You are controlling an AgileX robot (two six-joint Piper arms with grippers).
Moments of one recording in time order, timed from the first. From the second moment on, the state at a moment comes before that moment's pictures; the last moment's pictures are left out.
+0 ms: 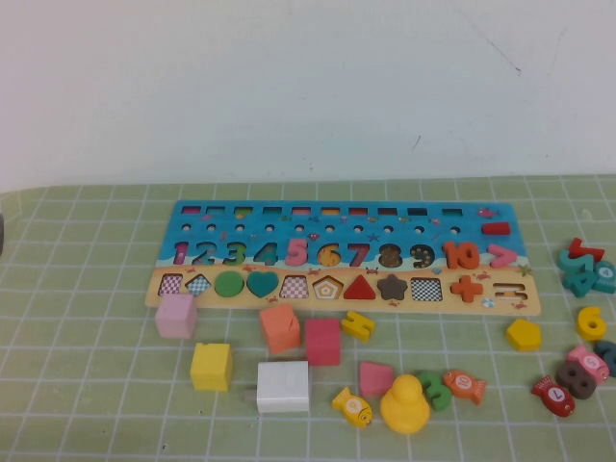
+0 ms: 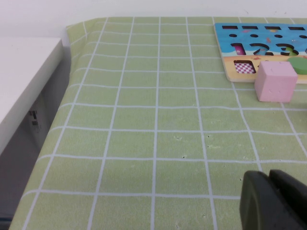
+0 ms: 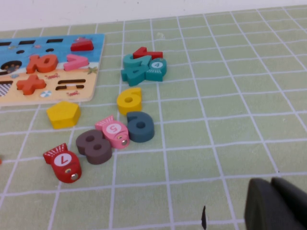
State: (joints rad) right arm -0.07 -0.01 0.02 0.01 0.42 0.01; left arm 0.02 -0.01 0.02 -0.10 0.36 0.00
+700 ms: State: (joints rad) right arm -0.07 -0.01 0.03 0.09 -0.62 -0.02; left arm 0.02 -0.01 0.02 -0.10 0.36 0.00
